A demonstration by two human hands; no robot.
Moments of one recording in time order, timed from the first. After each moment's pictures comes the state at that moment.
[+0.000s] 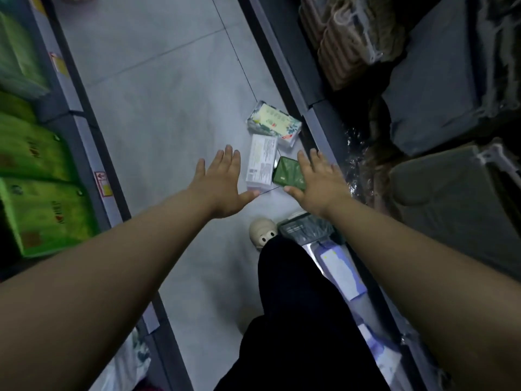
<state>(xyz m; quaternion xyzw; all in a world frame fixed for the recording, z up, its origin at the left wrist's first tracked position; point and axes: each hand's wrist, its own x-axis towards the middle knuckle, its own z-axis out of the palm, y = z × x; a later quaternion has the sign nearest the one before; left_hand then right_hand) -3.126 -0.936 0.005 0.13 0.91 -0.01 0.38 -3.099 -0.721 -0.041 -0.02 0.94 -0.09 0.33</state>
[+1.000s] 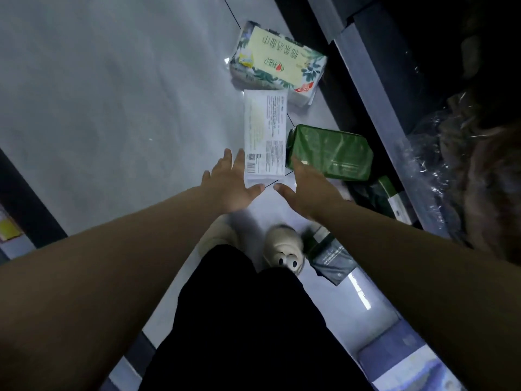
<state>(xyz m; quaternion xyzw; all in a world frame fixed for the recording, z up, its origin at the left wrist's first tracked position) -3.210 -0.959 -0.338 0.09 0.86 0.11 0.48 -3.155 -0.791 -0.331 0.15 0.86 -0.26 0.42</state>
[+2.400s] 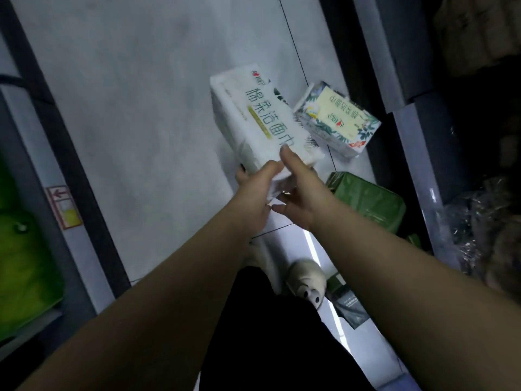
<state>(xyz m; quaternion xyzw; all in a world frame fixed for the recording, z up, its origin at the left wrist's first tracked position) -3.257 -1.013 -0.279 -0.41 0.45 0.73 0.31 -3.263 -0.923 -0.278 0.49 0.39 -0.71 0.33</state>
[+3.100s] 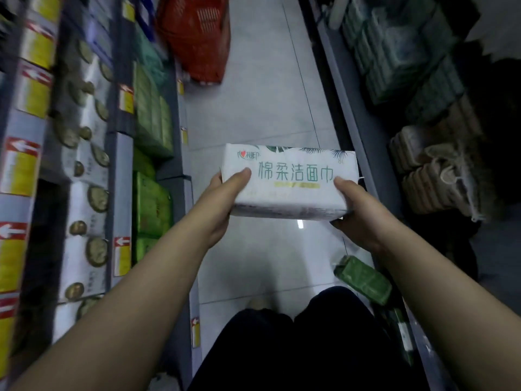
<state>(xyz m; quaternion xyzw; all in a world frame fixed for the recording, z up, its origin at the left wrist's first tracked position) -3.289 -1.202 0.147 -0.29 0.62 0.71 0.19 -3.314 -0.957 0.117 0.25 0.57 -0.72 0.32</state>
